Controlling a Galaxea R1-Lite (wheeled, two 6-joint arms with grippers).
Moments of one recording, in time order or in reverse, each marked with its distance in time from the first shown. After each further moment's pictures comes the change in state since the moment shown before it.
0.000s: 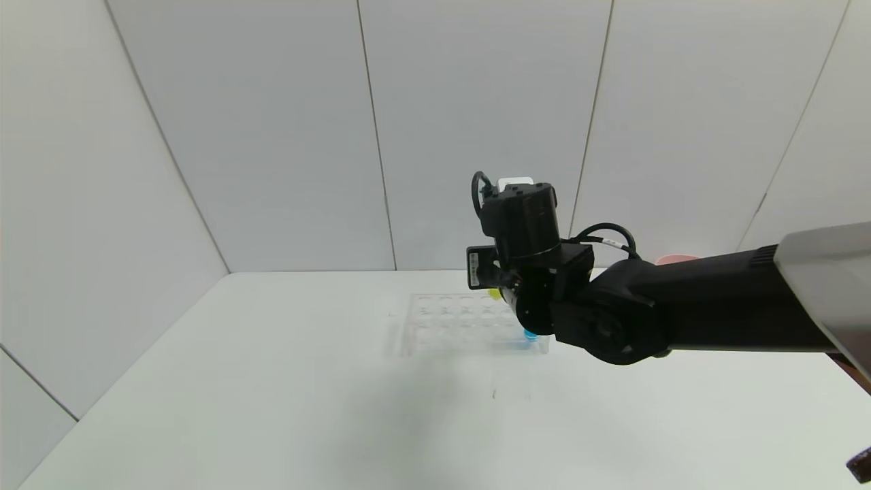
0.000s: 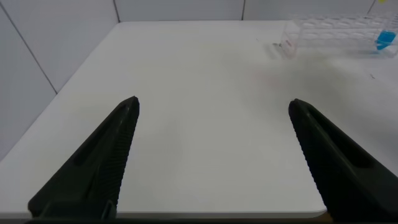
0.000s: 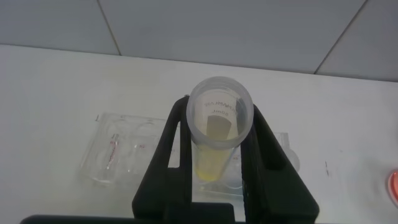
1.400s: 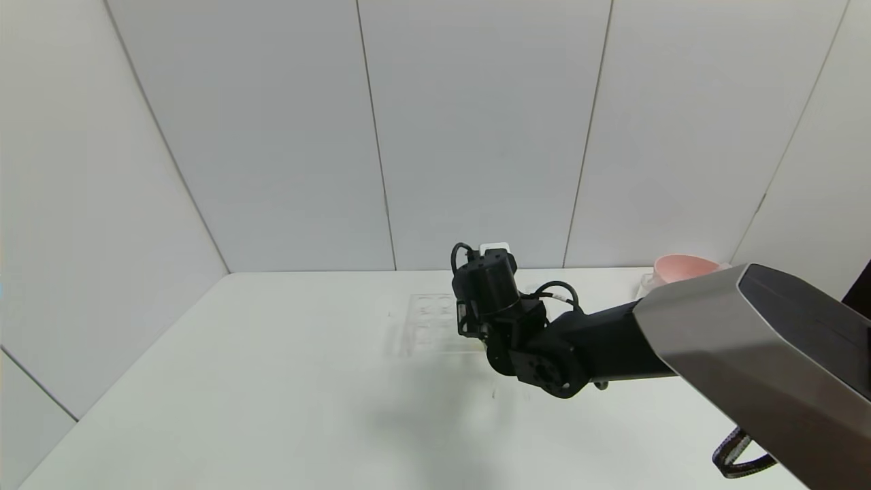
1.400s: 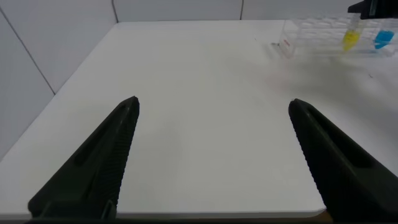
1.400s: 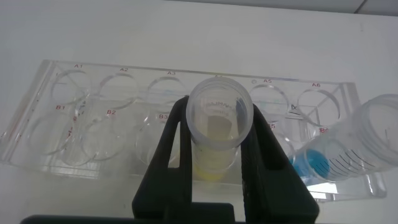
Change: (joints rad) left arm 0.000 0.000 0.000 0.001 0.000 0.000; right arm -0.003 0.206 -0.007 -0.059 -0.002 0.080
